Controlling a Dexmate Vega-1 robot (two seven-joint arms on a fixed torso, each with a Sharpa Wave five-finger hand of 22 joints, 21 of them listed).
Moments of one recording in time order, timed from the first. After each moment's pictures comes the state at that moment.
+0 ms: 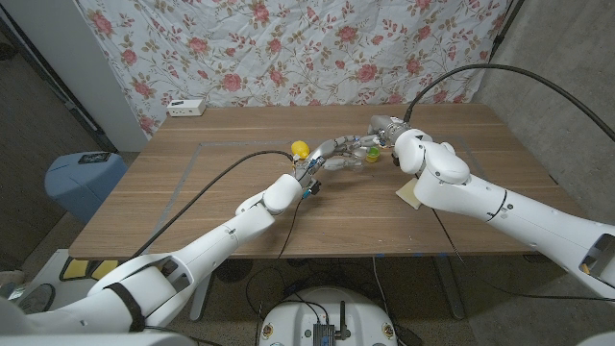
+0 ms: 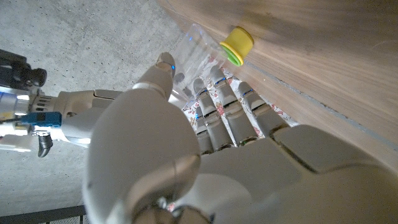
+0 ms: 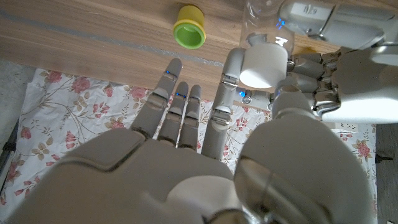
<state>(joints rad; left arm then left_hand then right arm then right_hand) 0.63 0.35 0.76 -1.20 0.03 -0.42 0.11 1.07 0.00 0.48 -0.16 0.17 0.33 -0.08 0.19 0.17 0.82 -0.13 0.19 0.19 0.82 -0.10 0.17 0.16 0.41 -0.02 0.18 0.16 -0.53 -0.80 -0.90 -2.13 -0.52 -0.95 0.22 0.65 -0.02 0.34 -0.12 0.18 1.20 -0.01 0.42 0.20 0.54 0.07 0.25 0.20 0.47 0.04 0.26 0.21 0.71 0.05 0.23 0.18</state>
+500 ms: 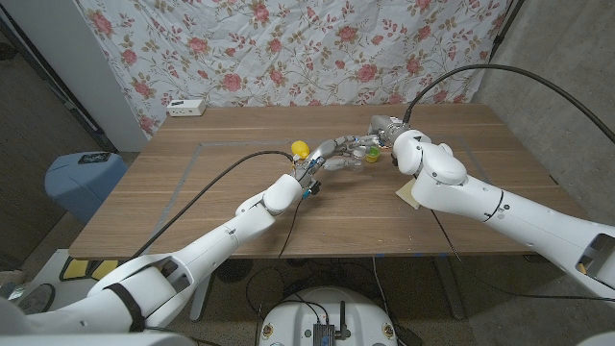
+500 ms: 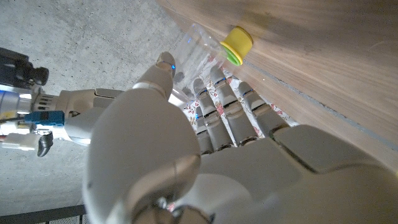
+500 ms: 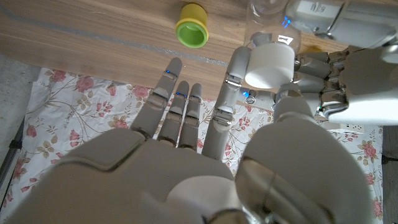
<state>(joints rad) 0.64 0.35 0.76 -1.20 0.03 -0.42 0.11 1.07 0.00 0.48 -0.16 0.17 0.33 -0.08 0.19 0.17 0.82 -0.13 0.19 0.19 0.82 -0.10 0.17 0.16 0.41 -0.02 0.18 0.16 -0.53 -0.80 -0.92 -2.13 -0.53 -0.96 0.21 0.60 -0.04 0.31 -0.11 0.18 1.23 -0.04 0.40 0.19 0.56 0.07 0.24 0.19 0.48 0.03 0.26 0.20 0.72 0.05 0.23 0.18</state>
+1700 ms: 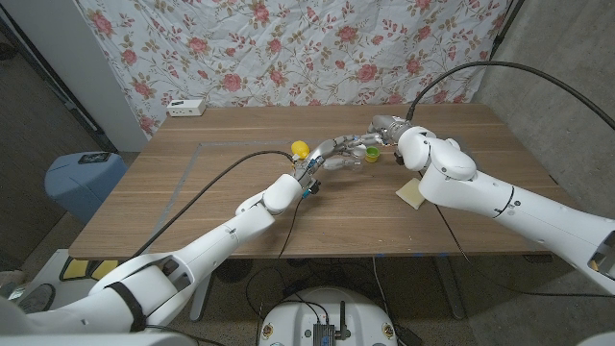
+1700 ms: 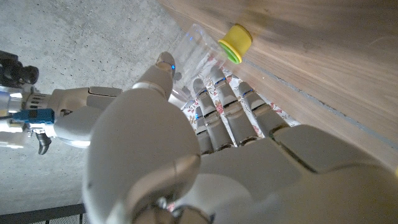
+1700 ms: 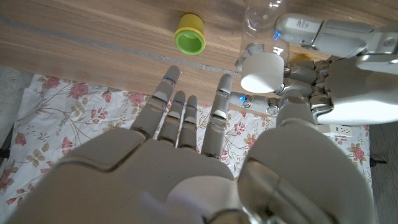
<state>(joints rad) 0.63 0.34 0.76 -1.18 0.03 -0.43 0.12 1.07 0.00 0.48 -0.16 0.17 0.33 -0.08 0.19 0.17 0.82 -0.13 0.19 0.19 0.82 -0.10 0.17 0.16 0.41 -0.02 0.18 0.16 -0.51 -0.85 -0.90 -2.16 -0.48 -0.95 0.28 0.52 -0.06 0.28 -0.13 0.19 0.83 -0.03 0.21 0.22 0.37 0.12 0.18 0.20 0.36 0.11 0.20 0.20 0.62 0.09 0.19 0.18</state>
